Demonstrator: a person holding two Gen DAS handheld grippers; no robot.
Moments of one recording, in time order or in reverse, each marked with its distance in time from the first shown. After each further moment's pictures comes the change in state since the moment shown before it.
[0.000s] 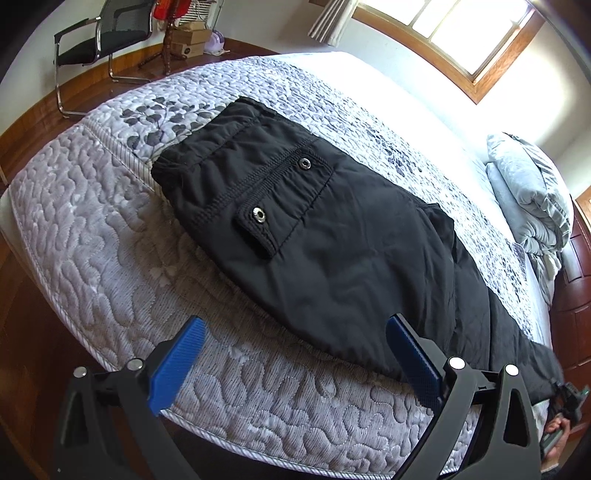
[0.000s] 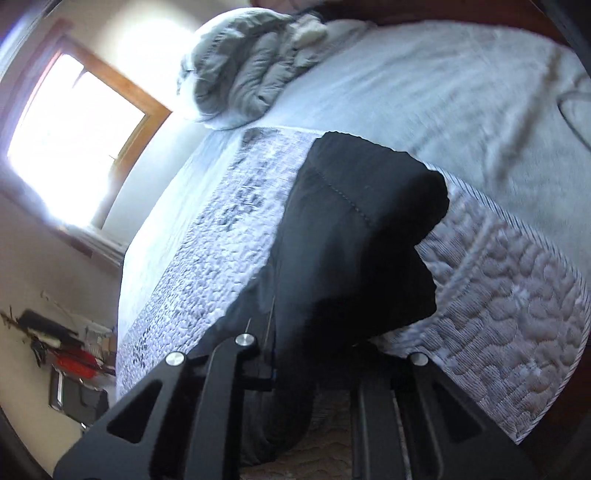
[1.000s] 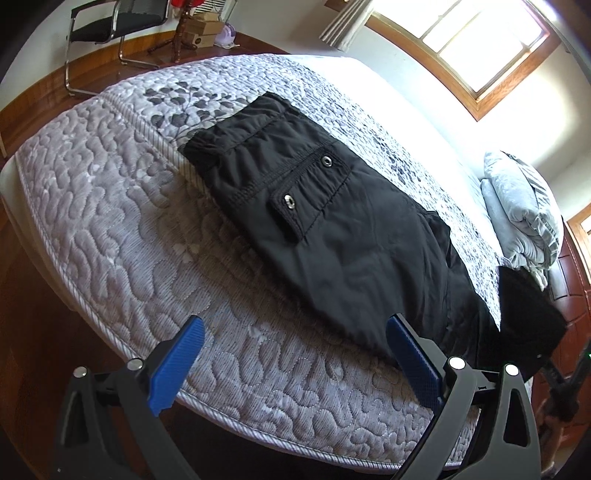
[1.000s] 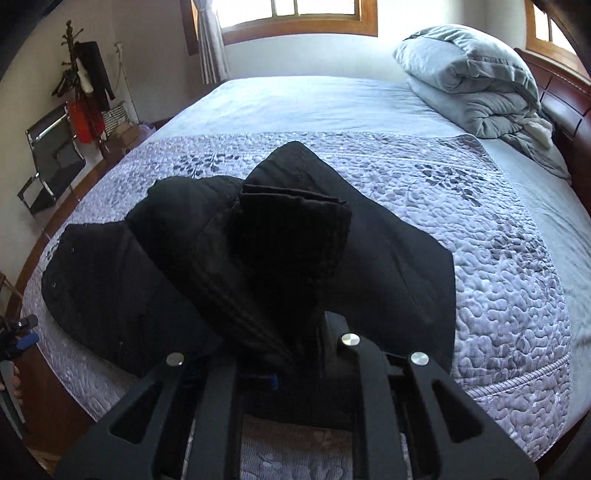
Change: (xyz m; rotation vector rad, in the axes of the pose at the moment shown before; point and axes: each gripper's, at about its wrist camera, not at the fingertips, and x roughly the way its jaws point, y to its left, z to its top) left arm -0.013 0.029 -0.014 -0.086 -0.001 -0.055; right arm 0.044 0.251 -0.201 -0.888 0.205 0.000
